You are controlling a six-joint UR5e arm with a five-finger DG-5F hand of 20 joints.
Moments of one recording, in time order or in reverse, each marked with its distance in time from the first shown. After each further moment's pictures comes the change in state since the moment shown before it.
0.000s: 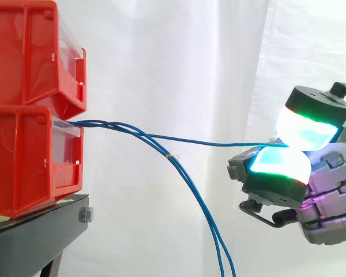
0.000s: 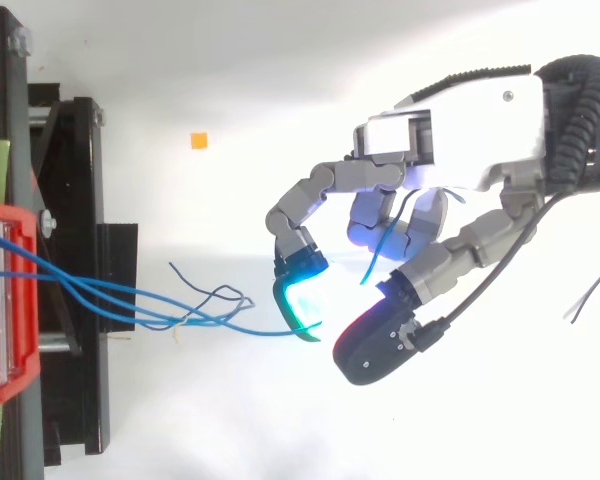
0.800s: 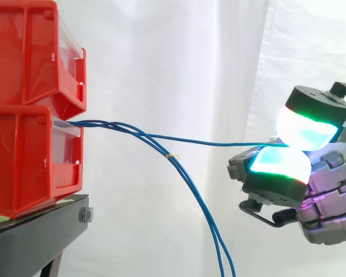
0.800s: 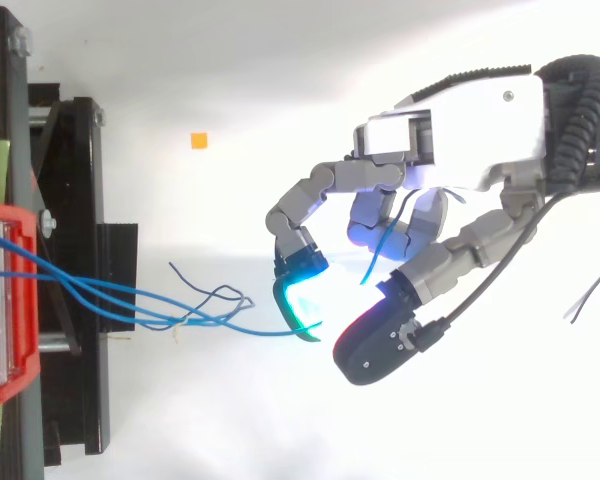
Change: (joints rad) arm 0.000 0.000 0.000 0.000 0.000 0.000
